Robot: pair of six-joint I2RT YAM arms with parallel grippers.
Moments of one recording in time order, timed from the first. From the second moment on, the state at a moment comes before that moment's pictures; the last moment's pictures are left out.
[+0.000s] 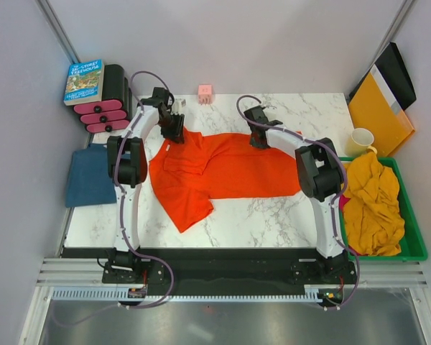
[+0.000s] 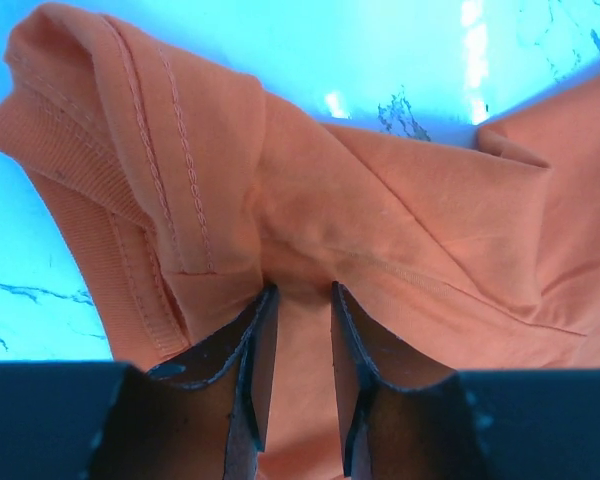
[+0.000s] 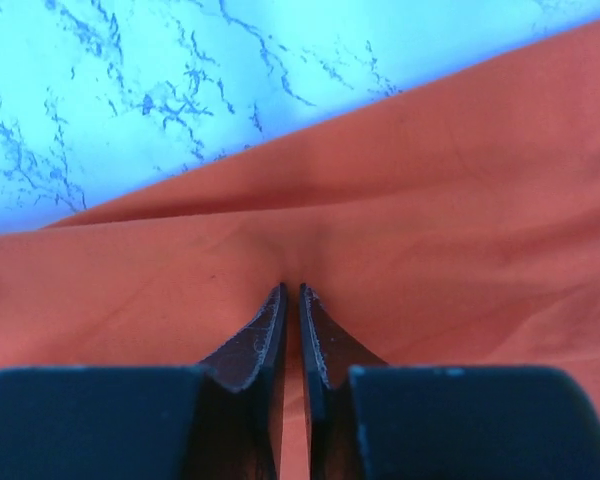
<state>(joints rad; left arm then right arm) -0.13 2.45 2.14 -0.87 0.32 0.08 0.42 2.23 1.68 -0.44 0.44 0.59</state>
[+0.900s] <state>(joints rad) -0.06 2.28 2.08 -0.91 0.34 0.07 0.33 1.99 1.44 -0.31 0.29 0.56</state>
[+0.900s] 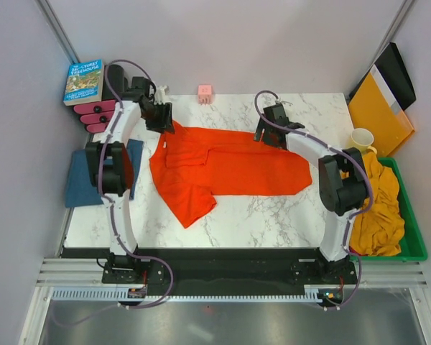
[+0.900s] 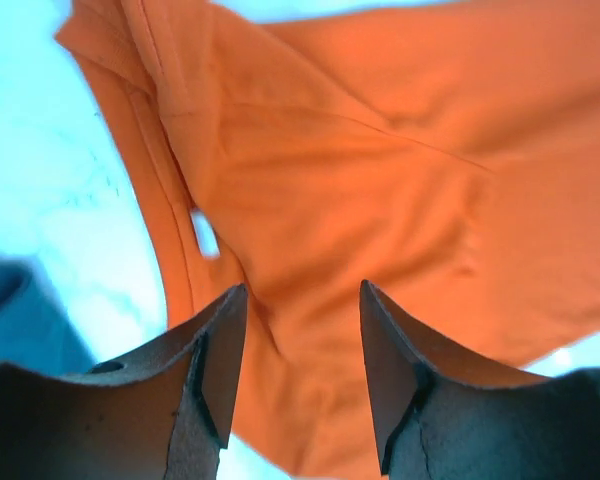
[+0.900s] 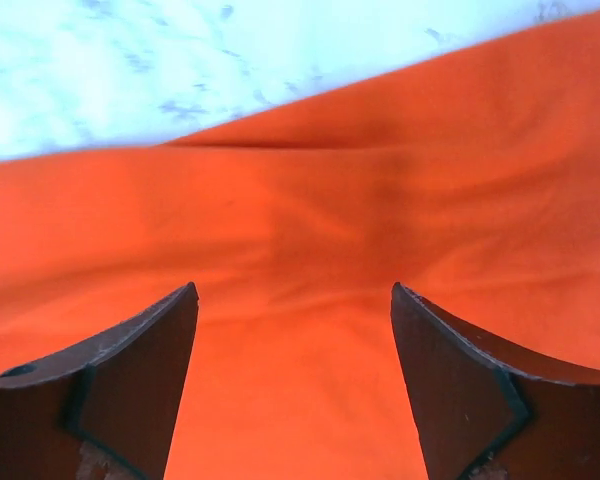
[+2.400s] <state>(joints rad) -0.35 1.06 0.65 -0.77 0.24 0.54 1.14 1.44 0.92 -0.78 0.80 1.07</state>
